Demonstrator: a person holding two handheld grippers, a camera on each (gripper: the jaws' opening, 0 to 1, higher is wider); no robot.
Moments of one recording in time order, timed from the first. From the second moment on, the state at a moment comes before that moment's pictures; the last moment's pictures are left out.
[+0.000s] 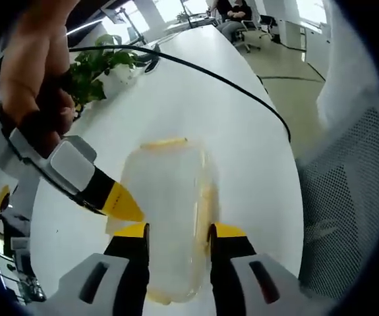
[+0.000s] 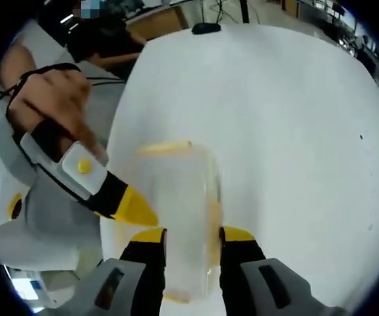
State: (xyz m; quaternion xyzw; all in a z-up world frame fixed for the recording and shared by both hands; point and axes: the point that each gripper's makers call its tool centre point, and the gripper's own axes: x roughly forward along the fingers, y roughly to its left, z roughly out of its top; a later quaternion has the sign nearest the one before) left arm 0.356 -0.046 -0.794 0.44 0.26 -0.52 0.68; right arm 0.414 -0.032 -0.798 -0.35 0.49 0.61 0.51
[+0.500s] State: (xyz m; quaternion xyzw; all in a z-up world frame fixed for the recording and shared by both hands) left arm 0.351 -0.046 -0.786 0.42 0.28 -0.54 0.67; right arm 0.413 -0.033 -0.792 -0.33 0.47 0.59 0.56
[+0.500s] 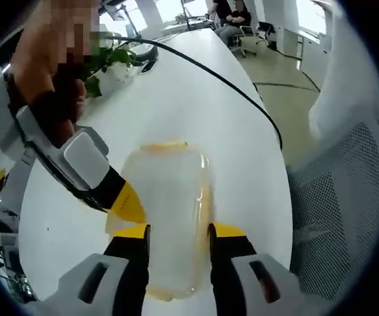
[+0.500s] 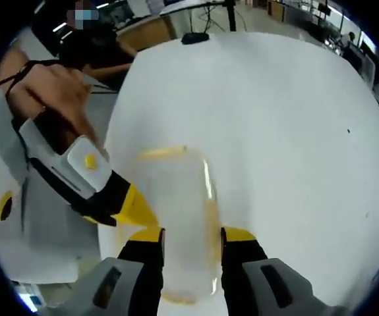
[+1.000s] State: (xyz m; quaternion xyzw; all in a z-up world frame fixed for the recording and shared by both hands) left arm 0.348 -0.035 -0.776 0.42 0.29 -0.54 0.67; right arm 0.404 -0.050 -0.780 -0.35 0.44 0.59 0.58
